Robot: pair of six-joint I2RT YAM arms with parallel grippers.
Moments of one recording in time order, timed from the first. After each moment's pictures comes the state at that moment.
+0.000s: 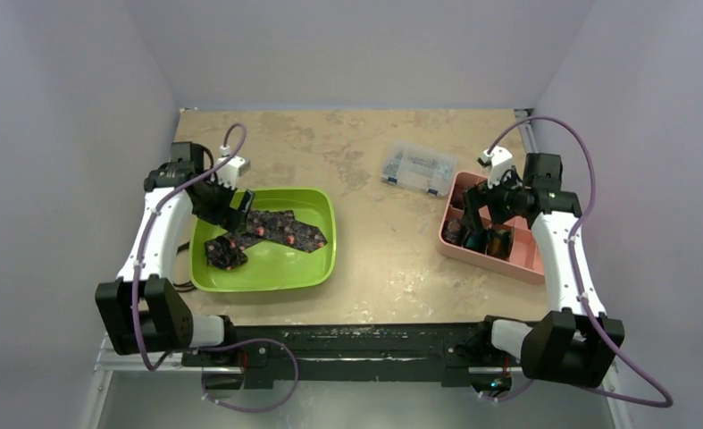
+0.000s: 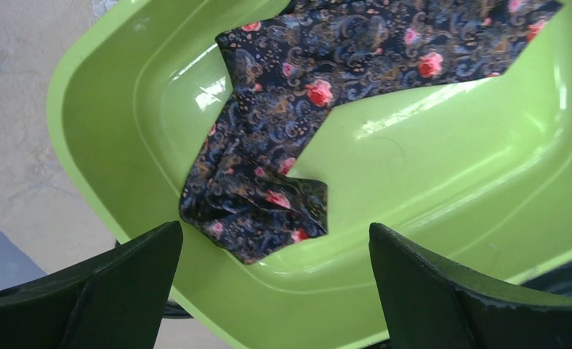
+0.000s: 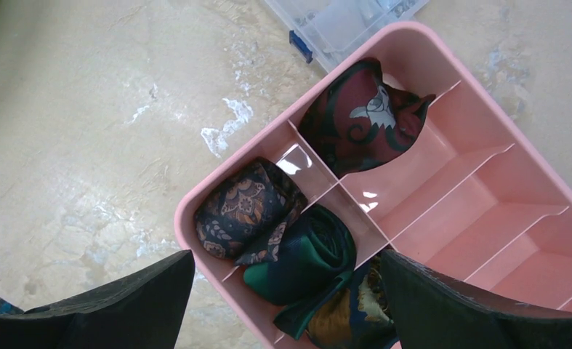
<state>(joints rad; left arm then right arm) 0.11 1.32 1.17 -1.00 0.25 0.46 -0.16 1.17 1.05 -0.82 -0.45 -0.51</state>
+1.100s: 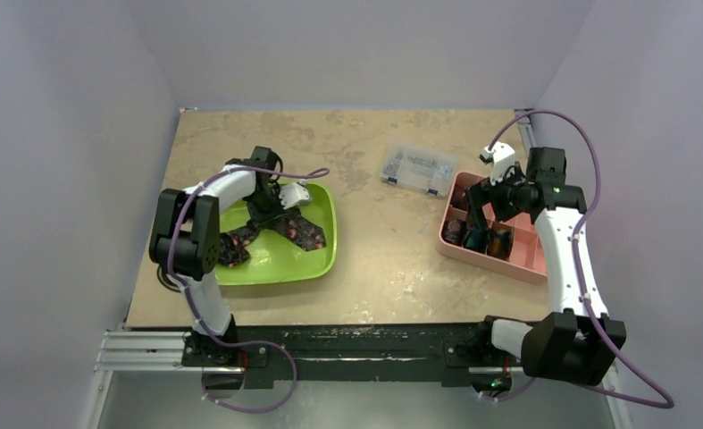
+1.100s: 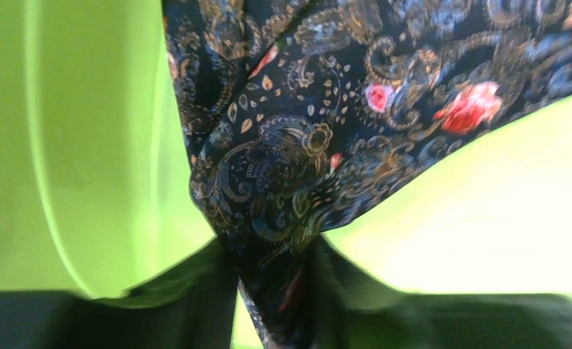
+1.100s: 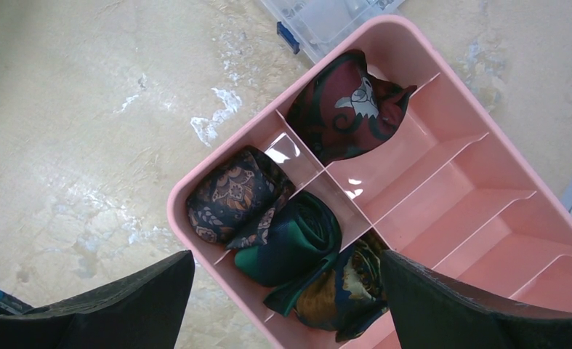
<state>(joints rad) -0.19 1.86 1.23 -0.78 0.07 0.96 -0.16 1.19 1.13 -0.90 -0.40 -0.54</state>
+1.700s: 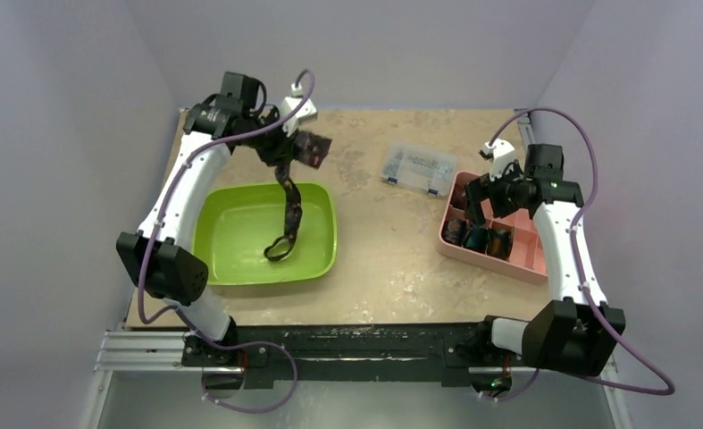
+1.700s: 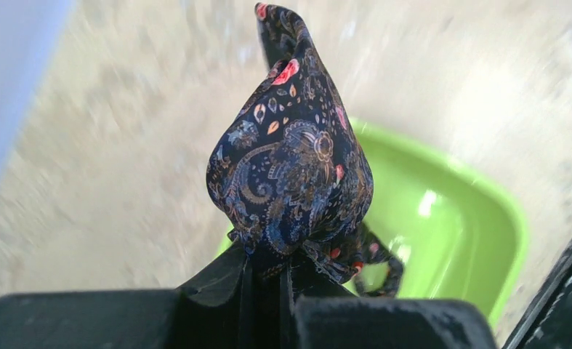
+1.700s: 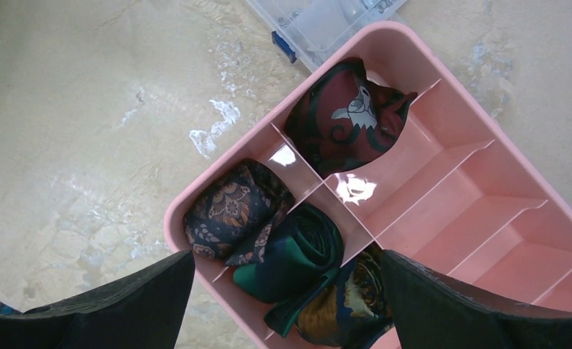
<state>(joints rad) -0.23 1.67 1.76 -1.05 0.44 0.71 -0.16 1.23 1.14 -0.86 -0.41 -0.50</state>
